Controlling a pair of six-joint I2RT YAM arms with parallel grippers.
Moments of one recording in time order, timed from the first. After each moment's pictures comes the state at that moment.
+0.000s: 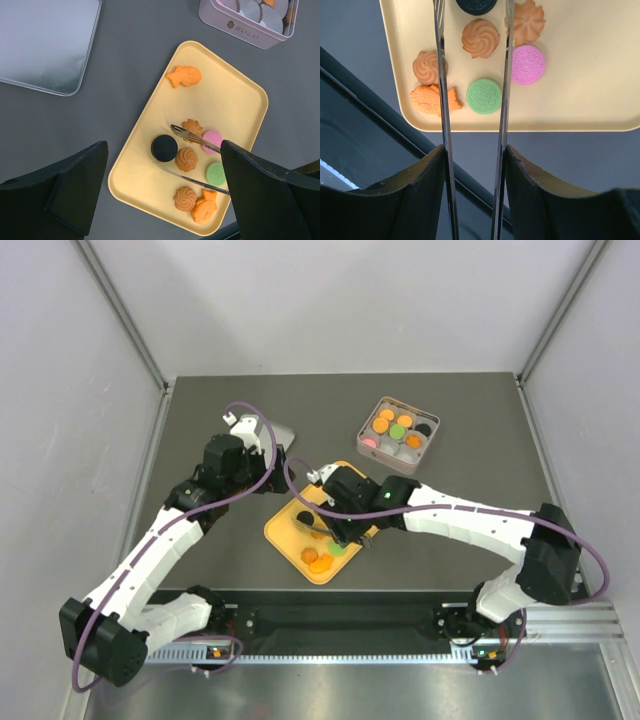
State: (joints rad) left arm -0.43 1.04 0.93 -0.43 0.05 -0.34; right arm 1.07 1.51 1.22 -0.73 0.08 0.31
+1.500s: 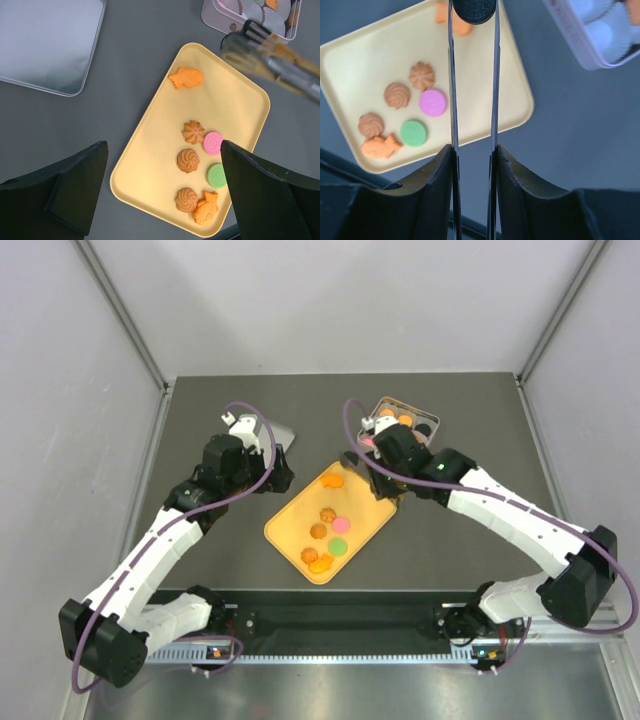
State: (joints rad) left arm -0.43 1.04 0.93 -0.43 0.04 -0.34; right arm 0.83 1.35 1.25 -0.77 0.22 0.29
